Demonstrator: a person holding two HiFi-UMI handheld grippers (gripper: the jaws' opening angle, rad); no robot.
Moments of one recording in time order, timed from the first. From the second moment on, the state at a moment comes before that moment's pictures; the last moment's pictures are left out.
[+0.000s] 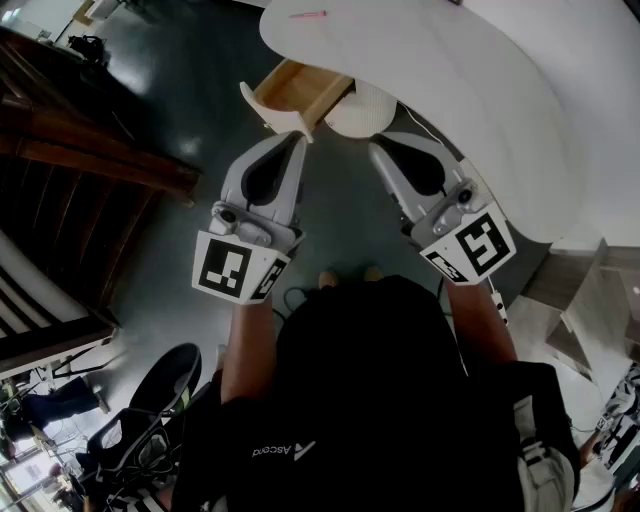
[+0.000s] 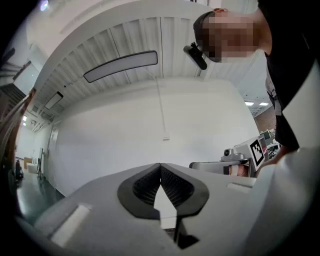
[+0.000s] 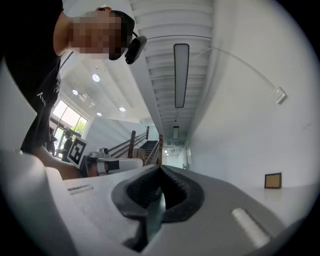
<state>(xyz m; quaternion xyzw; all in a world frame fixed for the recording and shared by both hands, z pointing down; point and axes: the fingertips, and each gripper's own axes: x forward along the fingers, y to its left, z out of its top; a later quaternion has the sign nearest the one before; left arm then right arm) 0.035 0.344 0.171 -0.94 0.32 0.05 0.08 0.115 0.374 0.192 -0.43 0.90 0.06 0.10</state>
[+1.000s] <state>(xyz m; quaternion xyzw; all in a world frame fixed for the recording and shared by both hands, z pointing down) 0.045 0.225 0.184 -0.94 0.33 0.05 0.10 0.141 0.256 0.215 -0.43 0.90 0.06 0.07</state>
